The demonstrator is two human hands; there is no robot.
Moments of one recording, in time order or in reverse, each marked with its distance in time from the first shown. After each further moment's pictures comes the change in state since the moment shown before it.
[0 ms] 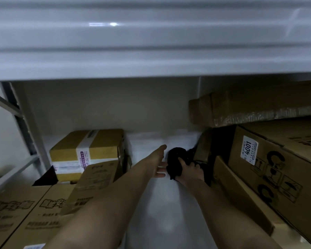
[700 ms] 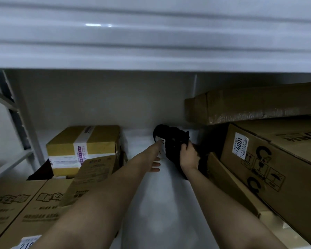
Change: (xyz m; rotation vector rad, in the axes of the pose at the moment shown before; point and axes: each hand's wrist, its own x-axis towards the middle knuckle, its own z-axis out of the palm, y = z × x) left_hand -0.016 0.000 -0.003 0.009 0.028 0.043; right_hand -0.016 -0.011 -0.047 0.844 0.435 0.137
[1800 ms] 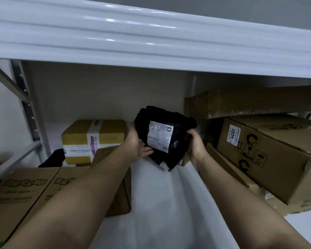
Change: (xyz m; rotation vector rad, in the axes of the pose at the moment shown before) left_hand -0.042 -0.003 -0.065 -0.485 -0.099 0.086; right_hand -0.054 -0.039 -0.047 0.948 -0.341 0.221
